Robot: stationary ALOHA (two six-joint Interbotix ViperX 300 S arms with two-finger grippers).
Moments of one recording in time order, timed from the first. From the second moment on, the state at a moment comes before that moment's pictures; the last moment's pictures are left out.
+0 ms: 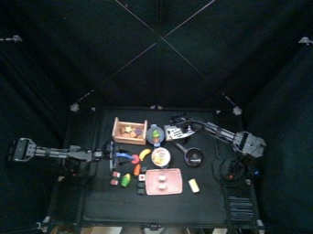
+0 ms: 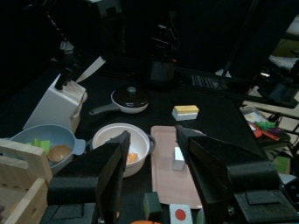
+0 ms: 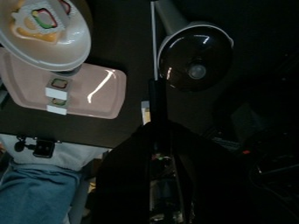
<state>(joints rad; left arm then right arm) 0.06 -0.62 1.18 -0.07 -0.47 -0.08 -0.54 0.06 0.03 0.20 1.70 0.71</state>
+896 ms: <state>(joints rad) 0.06 -0.63 1.18 -0.07 -0.47 -0.07 -0.53 0.08 0.02 0.22 1.70 0.69</state>
